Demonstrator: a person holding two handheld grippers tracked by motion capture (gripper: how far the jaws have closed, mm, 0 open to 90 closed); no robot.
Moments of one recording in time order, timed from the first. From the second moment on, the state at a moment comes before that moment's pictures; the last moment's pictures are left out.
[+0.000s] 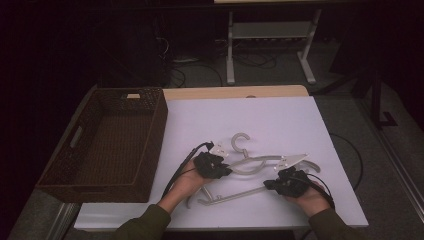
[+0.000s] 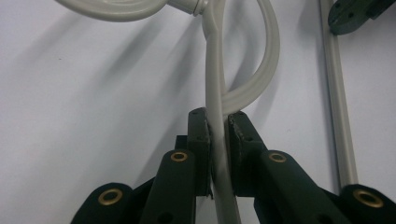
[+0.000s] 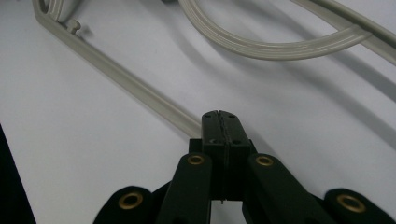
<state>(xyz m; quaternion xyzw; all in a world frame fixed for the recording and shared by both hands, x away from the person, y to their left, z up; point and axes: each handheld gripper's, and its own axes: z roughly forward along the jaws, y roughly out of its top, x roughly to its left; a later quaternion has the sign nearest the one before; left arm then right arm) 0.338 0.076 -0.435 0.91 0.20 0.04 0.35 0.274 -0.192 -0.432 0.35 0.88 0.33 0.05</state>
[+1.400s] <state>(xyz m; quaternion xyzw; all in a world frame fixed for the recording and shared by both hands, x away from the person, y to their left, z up) 0.356 0.118 -0.371 0.88 0.29 0.07 0.37 0.256 -0.221 -0.403 0.35 0.80 0.46 0.14</state>
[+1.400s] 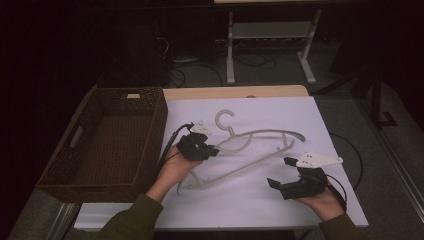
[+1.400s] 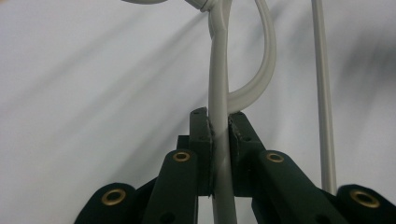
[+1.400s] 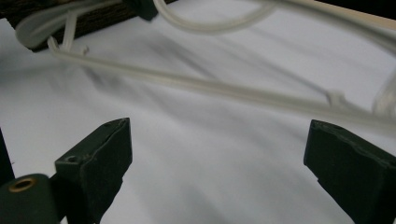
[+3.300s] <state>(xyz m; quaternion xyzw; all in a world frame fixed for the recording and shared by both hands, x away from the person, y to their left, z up) 0.361 0.387 -0.257 0.79 0.44 0.19 0.37 0.258 -0.235 -0.410 0.37 0.79 0.46 0.17</state>
